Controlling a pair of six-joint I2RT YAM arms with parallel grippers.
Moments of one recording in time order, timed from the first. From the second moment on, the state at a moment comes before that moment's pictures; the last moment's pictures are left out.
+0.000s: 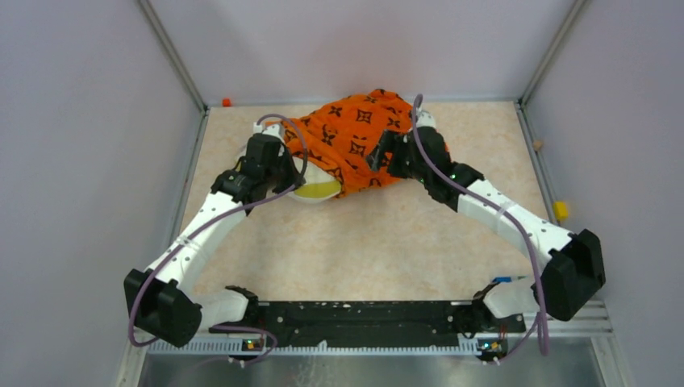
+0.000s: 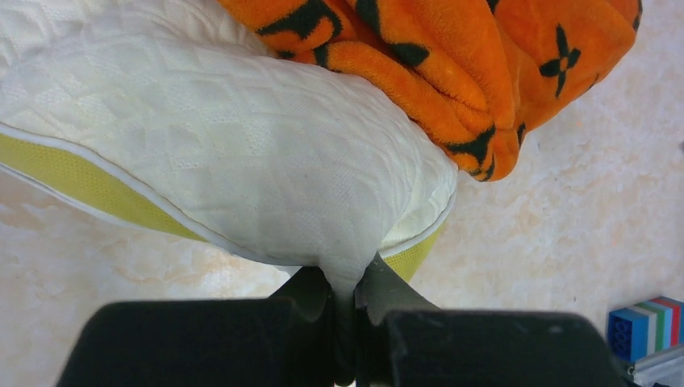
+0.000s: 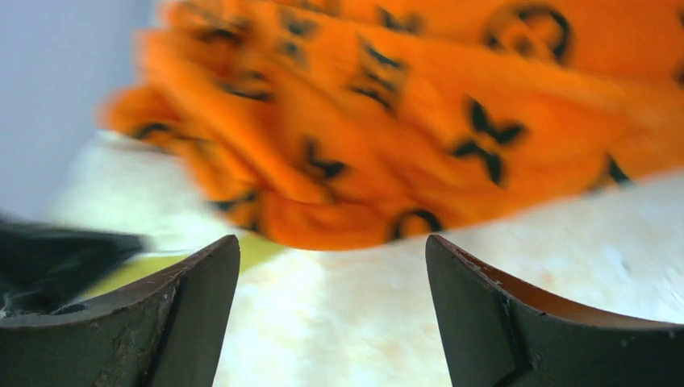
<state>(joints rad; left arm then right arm) -0.39 1.22 1.10 -0.59 0.00 -0.55 0.69 1.36 1.24 -0.27 0.13 0.63</state>
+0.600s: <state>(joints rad) -0.39 1.22 1.10 -0.58 0.04 -0.56 0.40 1.75 0.73 0.59 0.02 1.14</state>
